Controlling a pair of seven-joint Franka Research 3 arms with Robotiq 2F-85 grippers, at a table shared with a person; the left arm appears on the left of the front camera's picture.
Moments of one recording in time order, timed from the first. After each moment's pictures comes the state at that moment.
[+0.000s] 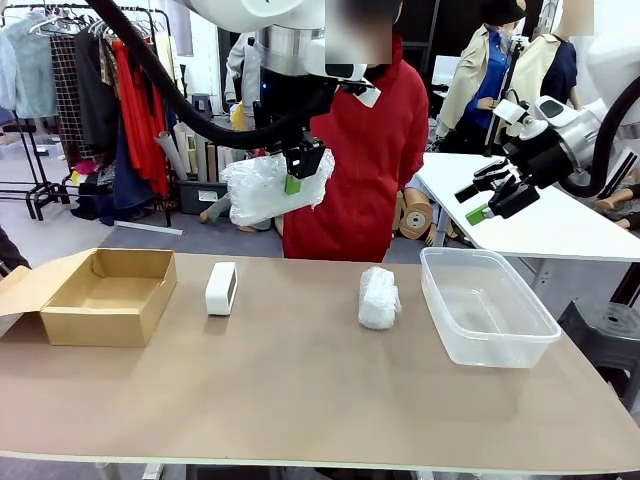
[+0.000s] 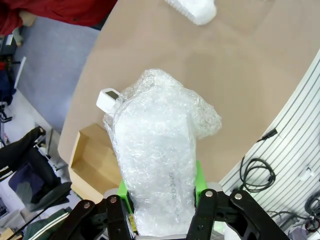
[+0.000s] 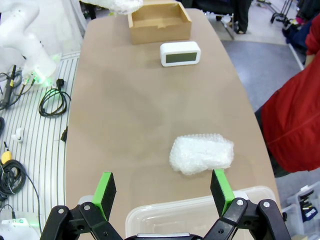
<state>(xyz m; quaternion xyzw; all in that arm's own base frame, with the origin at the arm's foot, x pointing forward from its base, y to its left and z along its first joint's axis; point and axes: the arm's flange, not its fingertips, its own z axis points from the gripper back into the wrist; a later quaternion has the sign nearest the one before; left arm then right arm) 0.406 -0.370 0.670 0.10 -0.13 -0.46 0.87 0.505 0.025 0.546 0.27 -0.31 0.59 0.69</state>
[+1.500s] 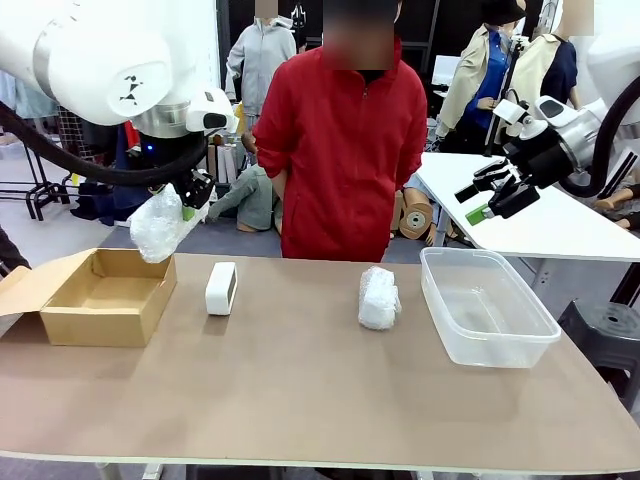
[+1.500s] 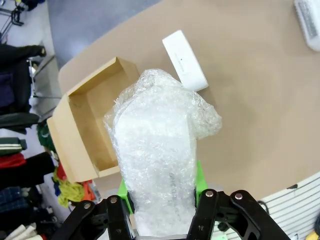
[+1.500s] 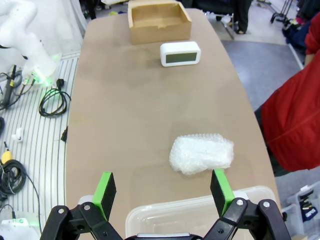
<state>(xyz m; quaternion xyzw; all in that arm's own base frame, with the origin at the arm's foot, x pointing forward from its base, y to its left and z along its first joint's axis) 0.441 -0.199 0.587 0.10 -0.18 -0.19 0.96 0.505 0.025 0.546 0.27 -0.31 0.59 0.69</state>
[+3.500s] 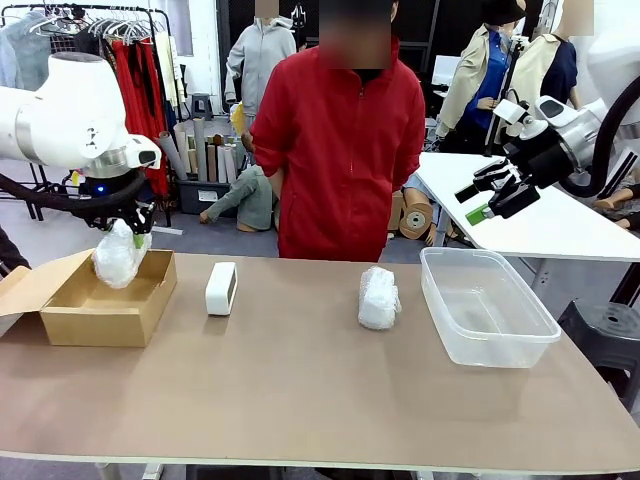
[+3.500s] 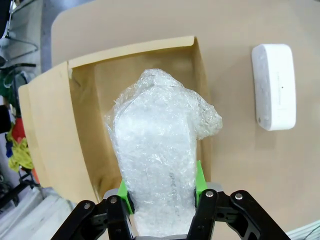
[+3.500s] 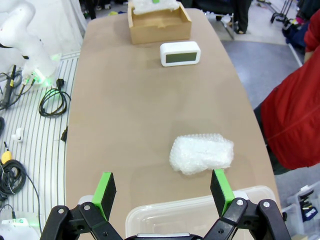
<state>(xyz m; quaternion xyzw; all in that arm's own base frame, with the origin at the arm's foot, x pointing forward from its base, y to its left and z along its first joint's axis) 0.561 -0.046 0.474 0.04 -0.11 -0.03 0.99 0.505 0.025 0.546 0.27 -0.31 0.59 0.69</state>
